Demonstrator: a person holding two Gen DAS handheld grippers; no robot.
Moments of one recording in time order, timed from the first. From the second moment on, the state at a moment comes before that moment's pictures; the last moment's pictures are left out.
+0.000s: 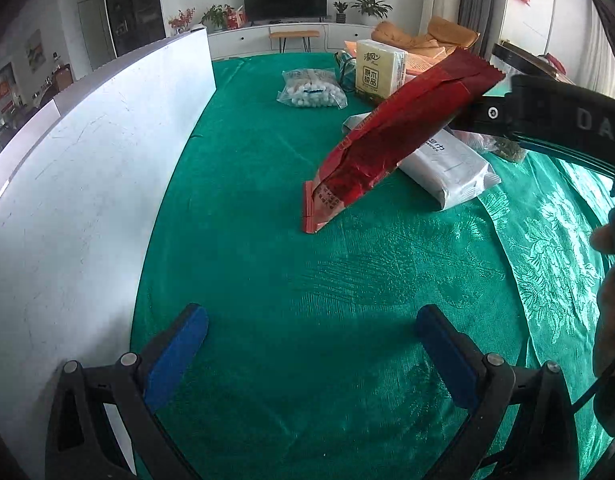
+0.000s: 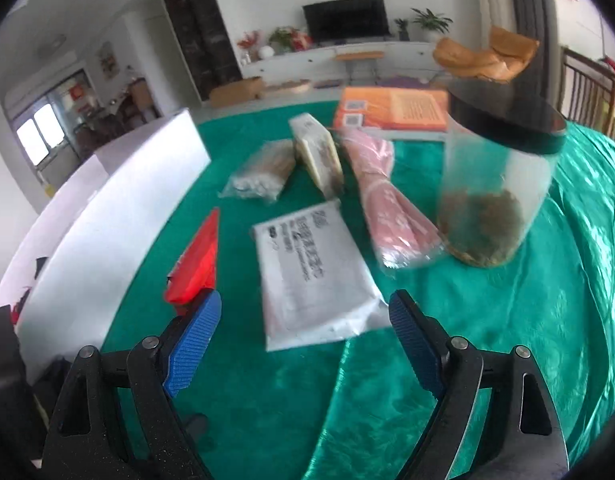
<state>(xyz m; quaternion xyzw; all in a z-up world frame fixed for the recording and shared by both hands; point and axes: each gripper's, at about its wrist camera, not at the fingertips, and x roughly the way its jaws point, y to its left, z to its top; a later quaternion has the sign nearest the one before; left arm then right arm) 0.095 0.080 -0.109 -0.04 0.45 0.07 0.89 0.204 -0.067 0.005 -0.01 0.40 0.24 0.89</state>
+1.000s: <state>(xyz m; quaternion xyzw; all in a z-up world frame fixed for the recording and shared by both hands) 0.095 0.078 -0.109 -0.04 0.45 0.07 0.89 0.177 -0.225 -0.019 -0.04 0.49 0.07 0.87</state>
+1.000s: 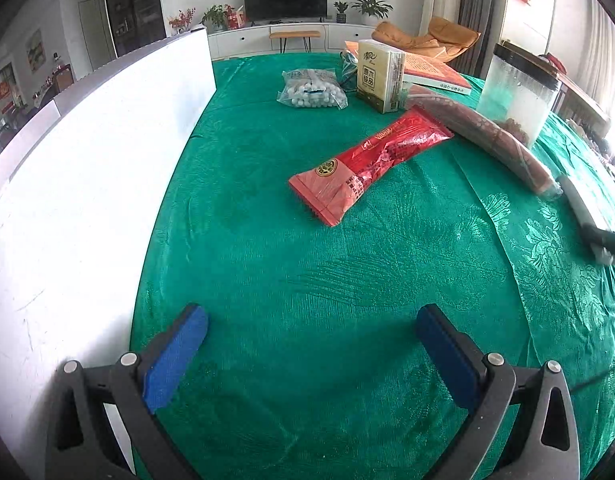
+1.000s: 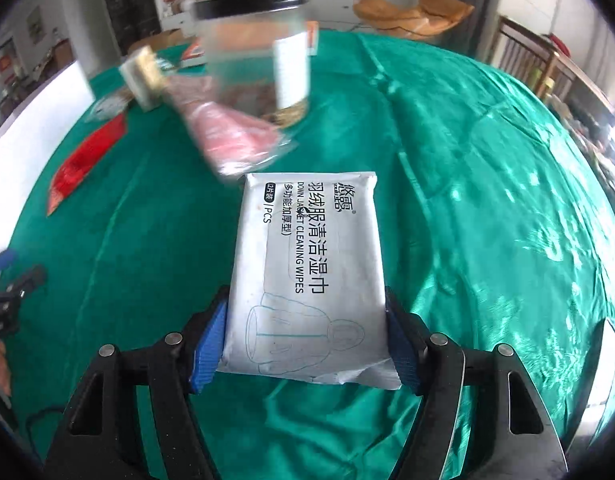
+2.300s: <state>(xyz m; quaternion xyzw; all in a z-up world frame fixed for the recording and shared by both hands) 0.095 0.078 -0.109 -0.04 0.45 0.07 0.89 0.159 -0.245 -0.028 0.00 0.46 -0.02 0.89</state>
